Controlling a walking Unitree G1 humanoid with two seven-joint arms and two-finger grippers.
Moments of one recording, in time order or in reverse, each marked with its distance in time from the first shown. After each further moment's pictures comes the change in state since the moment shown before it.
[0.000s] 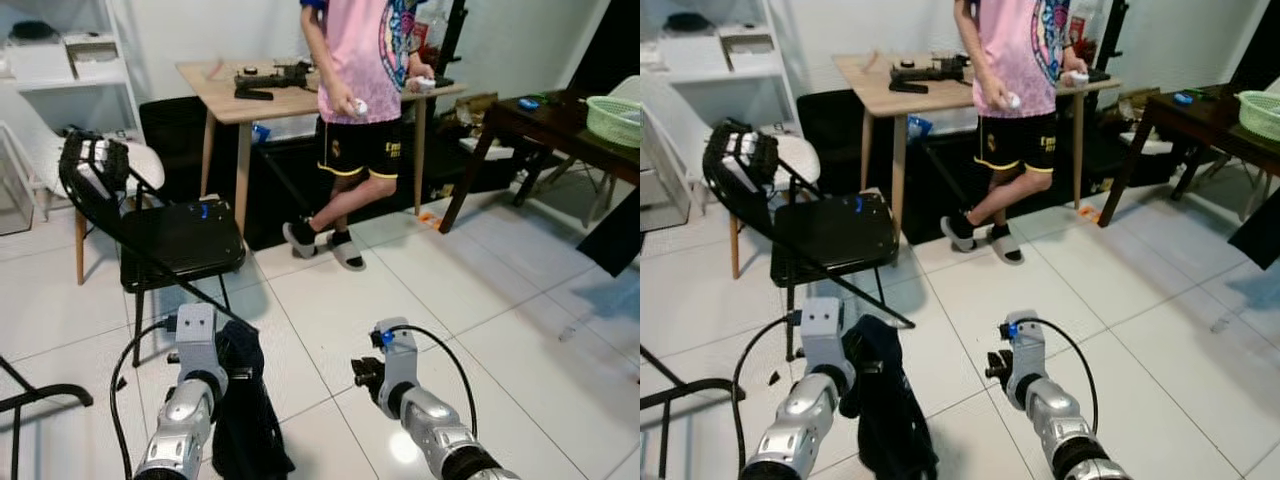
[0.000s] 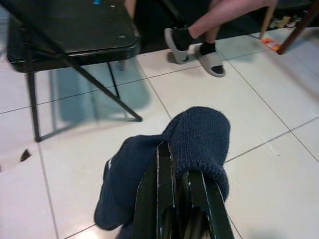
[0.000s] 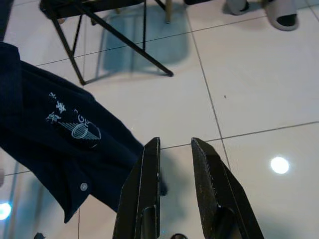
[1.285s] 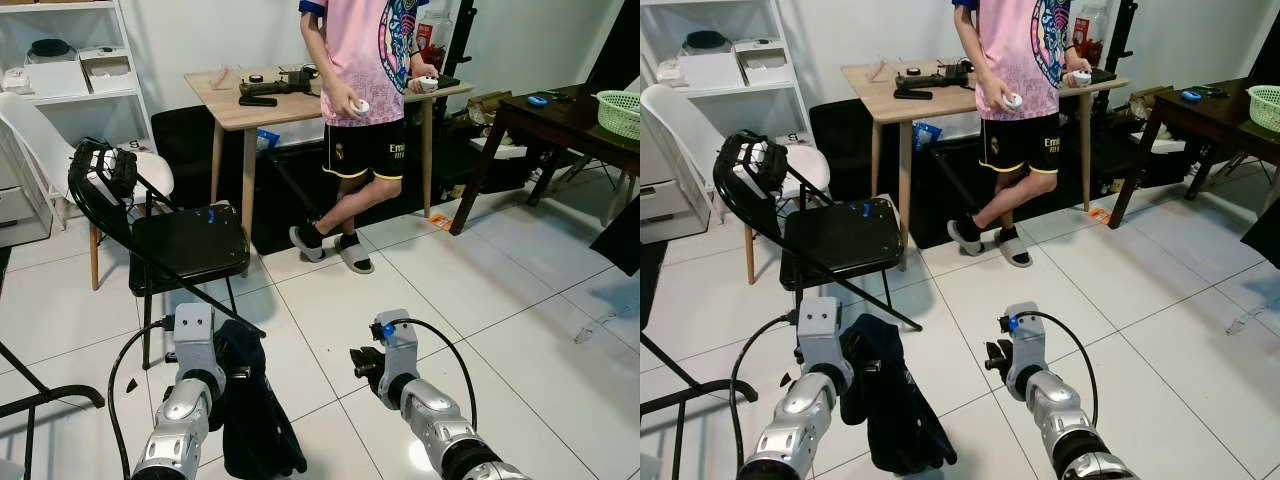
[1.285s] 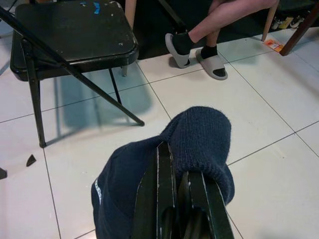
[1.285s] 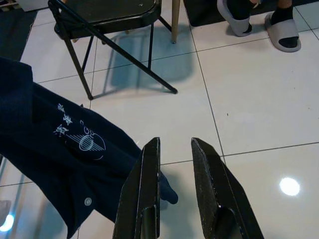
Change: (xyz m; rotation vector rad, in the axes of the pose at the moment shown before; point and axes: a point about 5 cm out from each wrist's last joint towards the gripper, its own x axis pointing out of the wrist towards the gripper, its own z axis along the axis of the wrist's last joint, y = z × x) left arm 0.001 0.004 0.002 0.001 -0.011 0.008; right arm 0.002 0.000 0.013 -0.021 -0.057 0.022
